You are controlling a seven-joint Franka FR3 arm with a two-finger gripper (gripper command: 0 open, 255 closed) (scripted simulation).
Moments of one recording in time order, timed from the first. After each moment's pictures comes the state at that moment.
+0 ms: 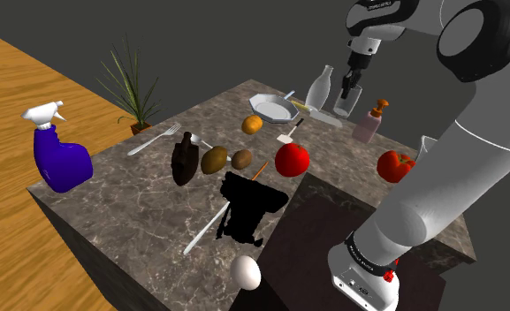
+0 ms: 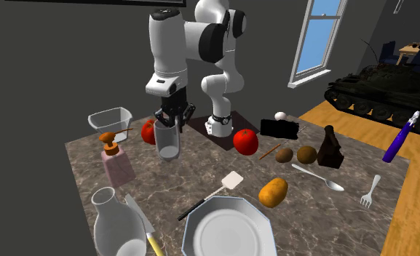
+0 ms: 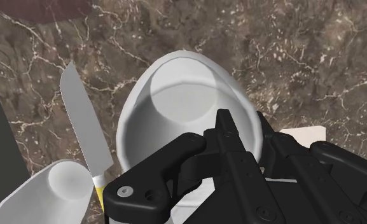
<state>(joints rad) -0.13 0.05 -0.59 -1.82 -0.03 1.78 -0.80</state>
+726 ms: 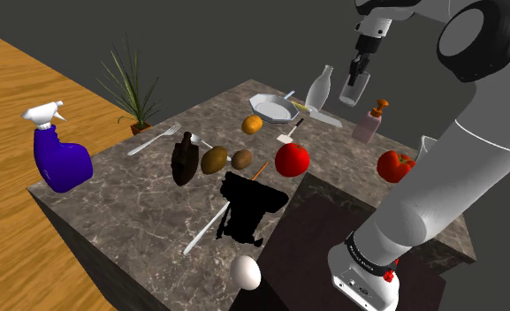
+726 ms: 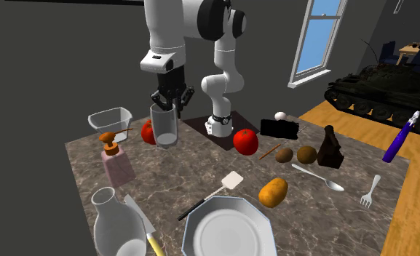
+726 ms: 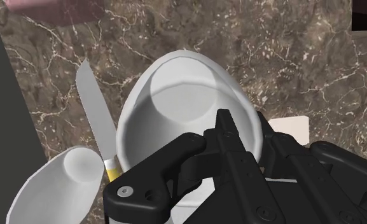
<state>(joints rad) -0.14 0.05 -0.59 -1.67 -0.03 1.63 -0.81</state>
